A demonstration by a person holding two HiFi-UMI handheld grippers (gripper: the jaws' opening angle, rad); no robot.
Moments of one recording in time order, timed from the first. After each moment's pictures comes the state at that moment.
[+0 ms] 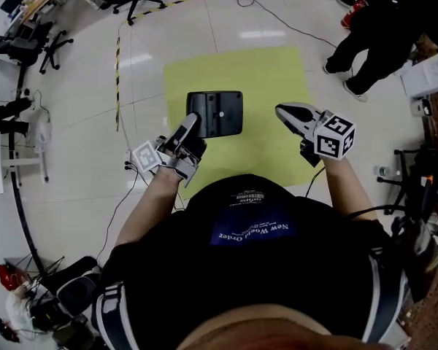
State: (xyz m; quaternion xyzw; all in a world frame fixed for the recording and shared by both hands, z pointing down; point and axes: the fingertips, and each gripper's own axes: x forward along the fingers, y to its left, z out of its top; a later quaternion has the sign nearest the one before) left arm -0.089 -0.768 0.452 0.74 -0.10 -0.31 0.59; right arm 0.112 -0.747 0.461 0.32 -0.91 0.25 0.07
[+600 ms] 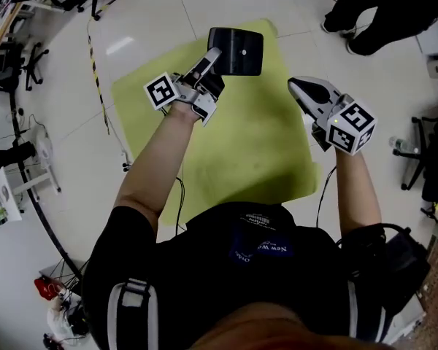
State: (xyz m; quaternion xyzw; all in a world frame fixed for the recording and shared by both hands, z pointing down) left arm 0.219 -1.039 0.669 0.77 -0.13 -0.18 0.61; right arm 0.343 -0.914 0.648 0.40 -0.88 0.24 0.04
